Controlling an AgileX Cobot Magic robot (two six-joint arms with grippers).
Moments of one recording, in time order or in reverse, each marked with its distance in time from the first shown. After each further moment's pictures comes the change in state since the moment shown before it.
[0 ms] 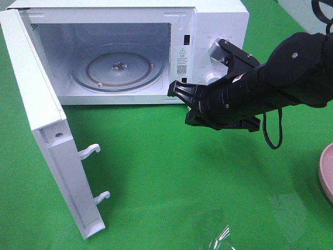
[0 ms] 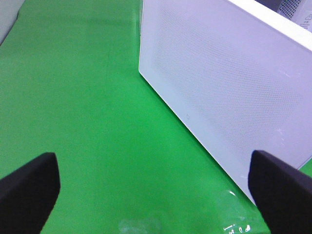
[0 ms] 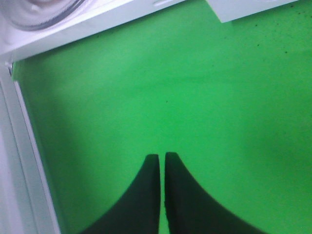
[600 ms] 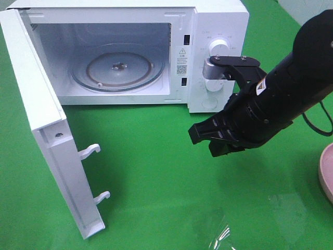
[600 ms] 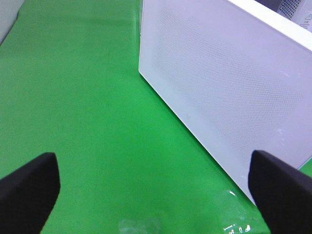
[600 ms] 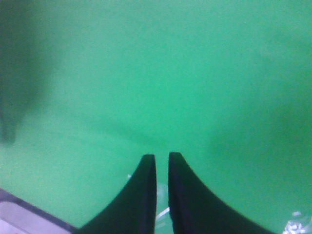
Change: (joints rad) left arm 0.000 0.000 0.000 0.000 0.000 0.000; right arm -0.002 -0.157 0.000 -0.470 0.455 0.028
